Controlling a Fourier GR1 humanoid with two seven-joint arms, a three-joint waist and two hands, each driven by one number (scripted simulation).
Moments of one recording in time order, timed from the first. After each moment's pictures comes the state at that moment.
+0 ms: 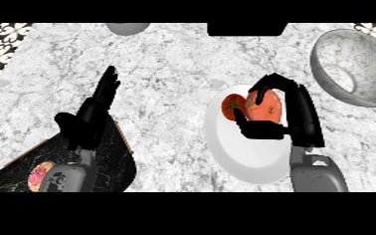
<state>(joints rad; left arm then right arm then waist) -0.15 0.08 -0.06 -1.54 -0.03 0.08 0.09 -0.22 -0.02 0.10 -1.73 0.58 -0.10 0.20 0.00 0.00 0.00</state>
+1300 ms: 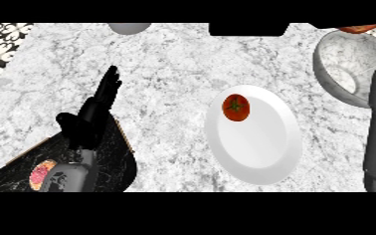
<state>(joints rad) -0.15 0.07 -0.05 -1.54 -0.04 0.06 0.08 -0.87 -0.29 -0.17 -1.65 0.80 0.13 0.74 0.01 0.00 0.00</state>
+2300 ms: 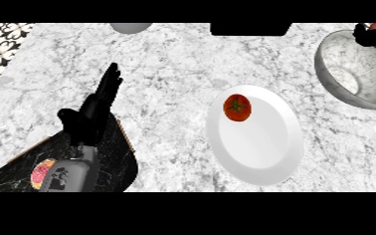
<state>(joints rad) -0.18 0.06 -0.04 -1.52 -0.05 0.05 0.08 -0.78 -0.56 -0.31 -0.96 0.90 -0.14 0.28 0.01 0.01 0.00</state>
